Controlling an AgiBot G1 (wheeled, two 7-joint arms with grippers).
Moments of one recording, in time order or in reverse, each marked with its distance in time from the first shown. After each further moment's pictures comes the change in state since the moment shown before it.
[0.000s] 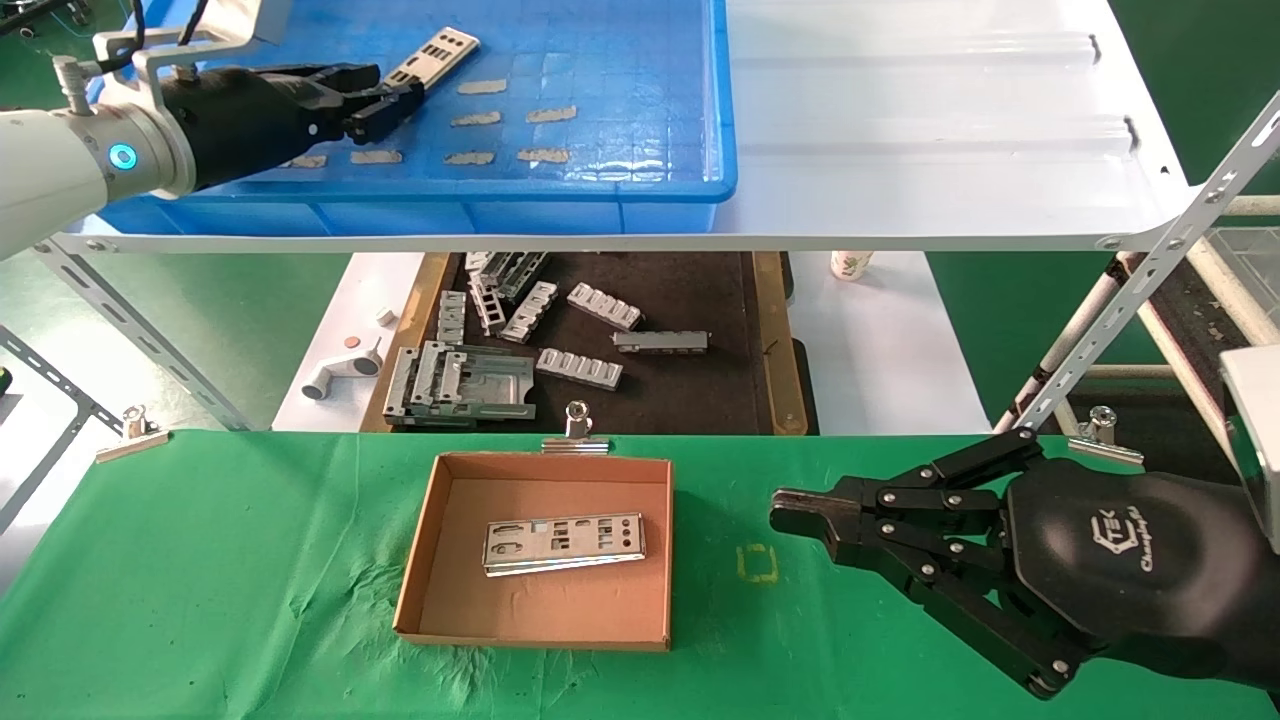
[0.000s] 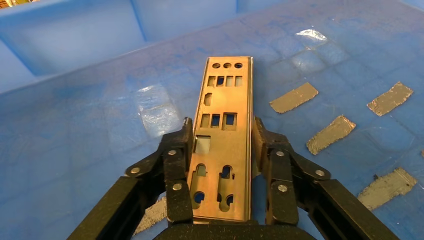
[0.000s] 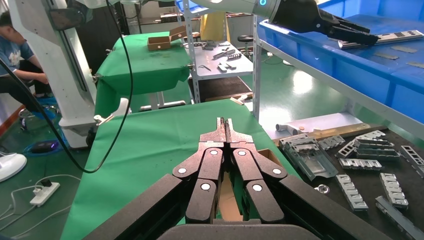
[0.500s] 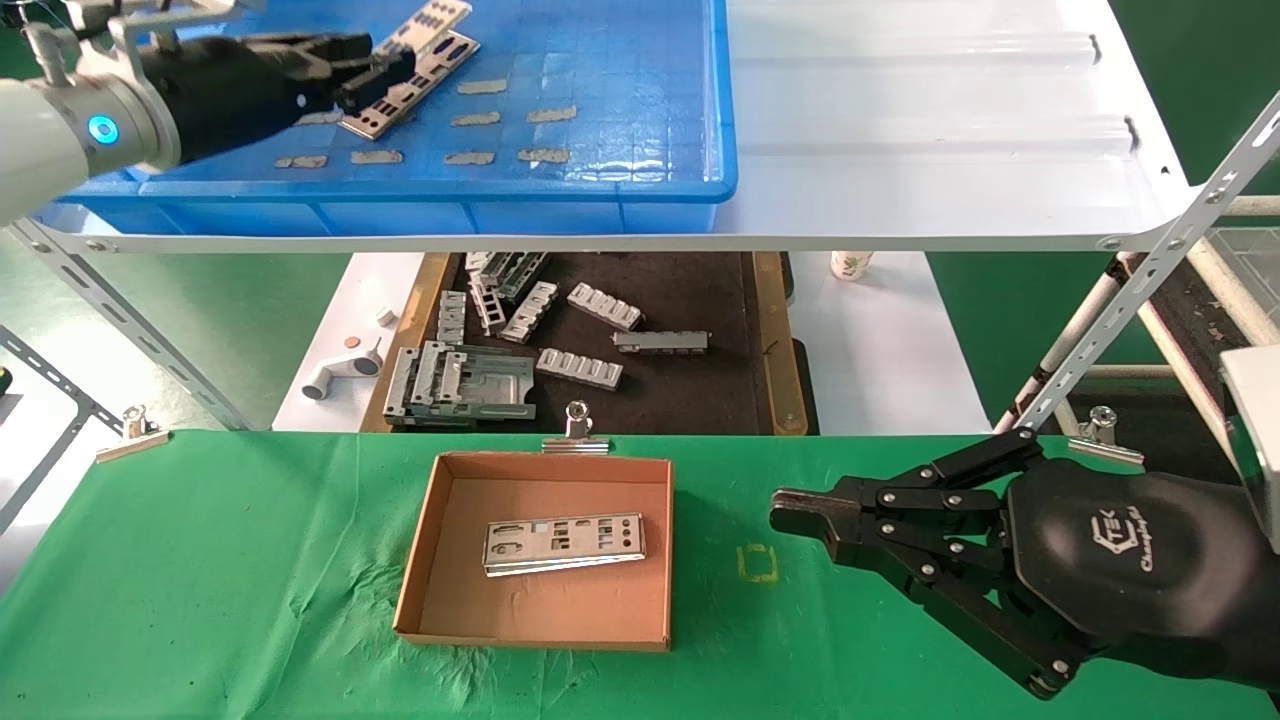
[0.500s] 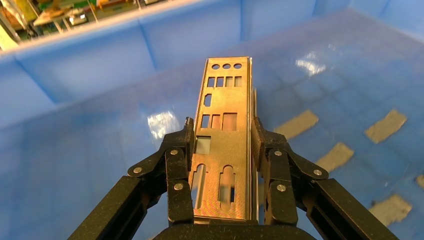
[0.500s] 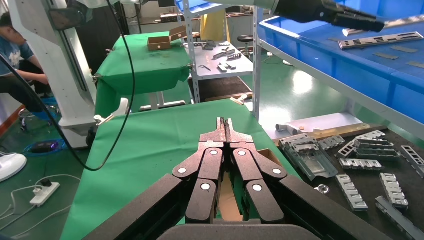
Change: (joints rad) left arm -0.027 -0.012 -0.005 -0.017 -0.008 0.022 0.018; right arm 0.000 0.000 0.000 0.000 0.000 0.000 0.000
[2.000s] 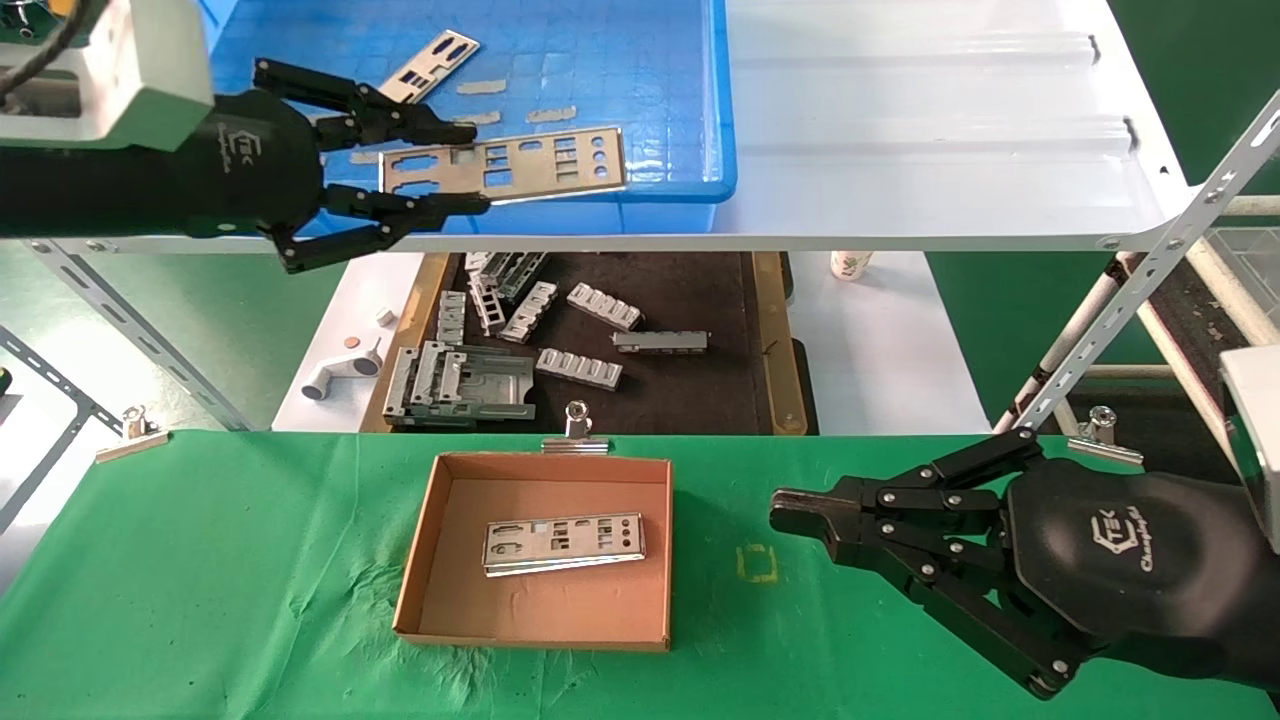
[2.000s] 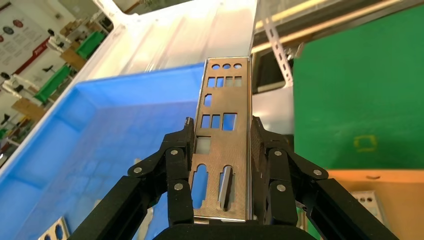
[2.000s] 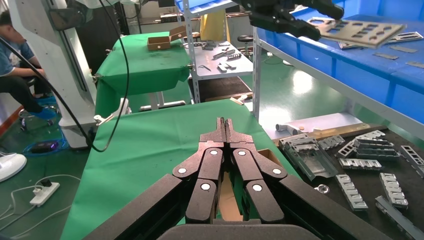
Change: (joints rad) left arm 0.023 -0.259 0.122 -0.350 -0.094 0.797 0.323; right arm 0.000 0.000 0.000 0.000 0.000 0.000 0.000
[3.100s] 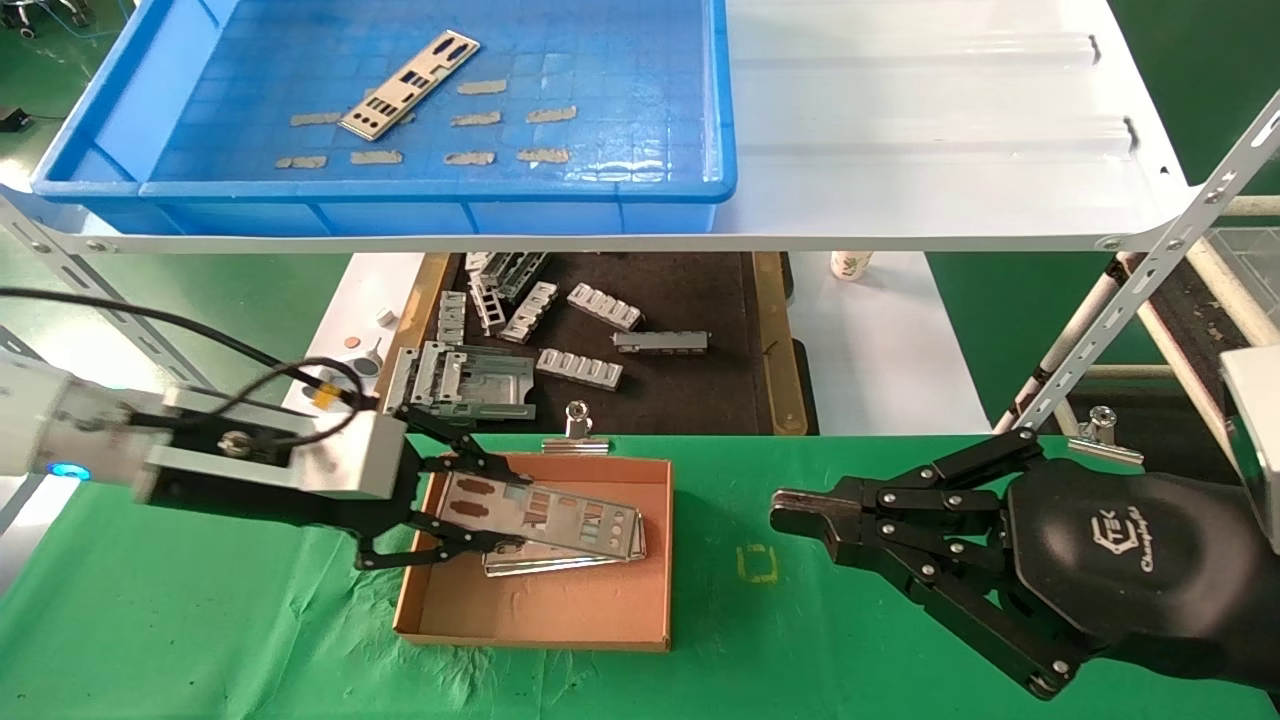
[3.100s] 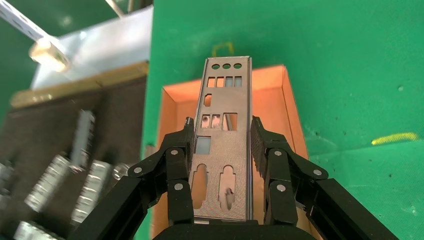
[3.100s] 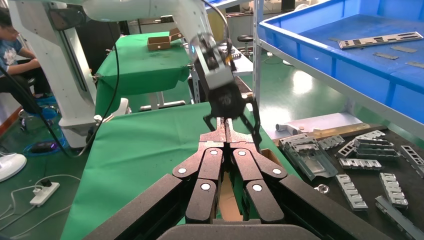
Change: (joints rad) left arm 0.216 0.019 0.427 -0.119 -0.089 -0.085 0.063; right arm 0.000 0.000 0.000 0.000 0.000 0.000 0.000
